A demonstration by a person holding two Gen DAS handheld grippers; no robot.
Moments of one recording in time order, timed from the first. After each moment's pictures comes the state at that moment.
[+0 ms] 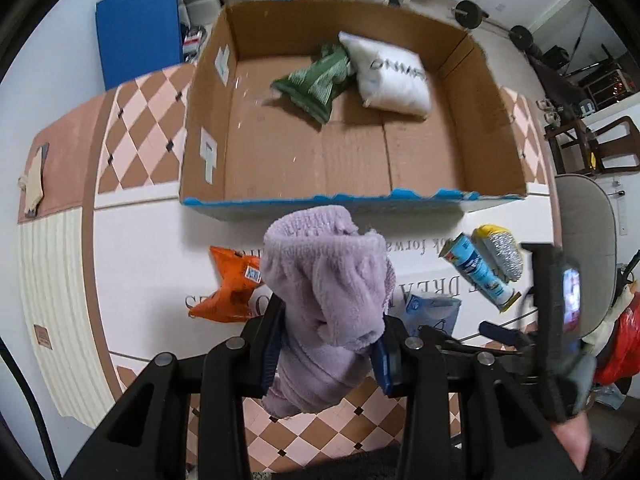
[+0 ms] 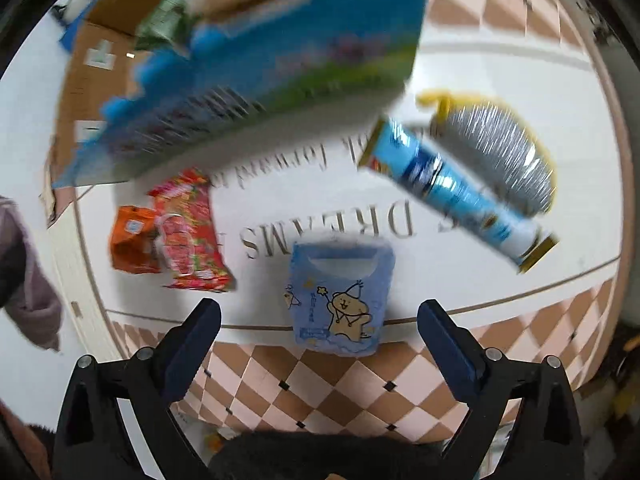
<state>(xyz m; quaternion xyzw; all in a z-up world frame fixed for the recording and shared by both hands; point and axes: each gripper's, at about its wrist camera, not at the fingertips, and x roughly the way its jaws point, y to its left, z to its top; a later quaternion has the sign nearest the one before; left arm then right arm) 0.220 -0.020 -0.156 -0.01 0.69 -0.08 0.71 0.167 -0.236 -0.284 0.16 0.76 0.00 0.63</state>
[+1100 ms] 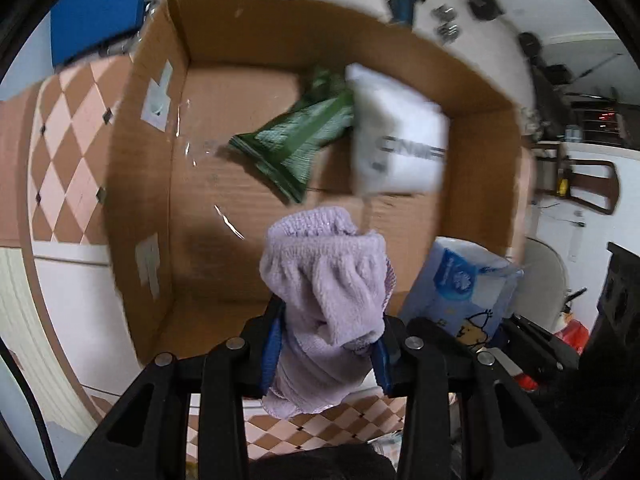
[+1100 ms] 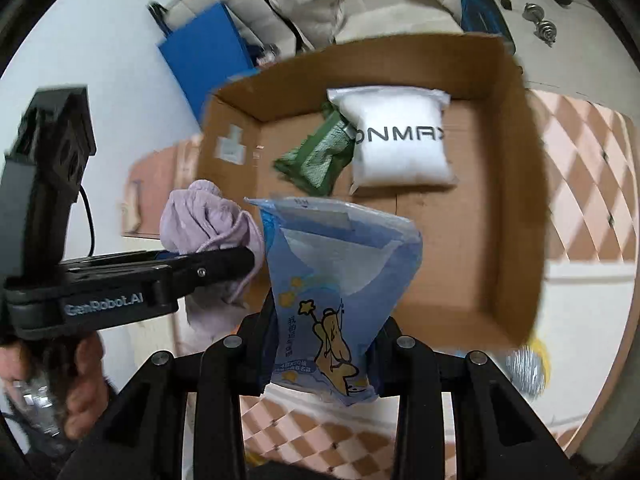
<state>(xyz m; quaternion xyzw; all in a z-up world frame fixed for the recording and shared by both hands) 0.388 -0.008 -0.220 -0.12 0.78 -0.10 0.60 0.343 -0.182 -0.205 0.14 0.70 0.15 0.68</state>
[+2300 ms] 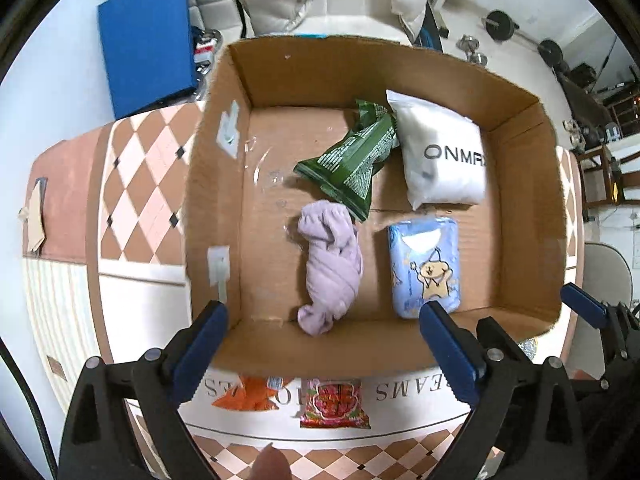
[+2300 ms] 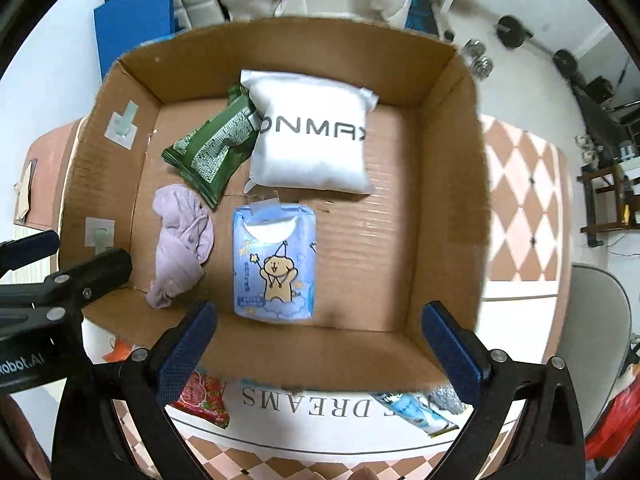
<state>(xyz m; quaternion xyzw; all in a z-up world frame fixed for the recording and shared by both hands) 0.320 -0.009 -0.192 -0.02 0.69 -0.04 0.72 0.327 -0.160 -0.239 -0.03 0.68 0.02 0.73</state>
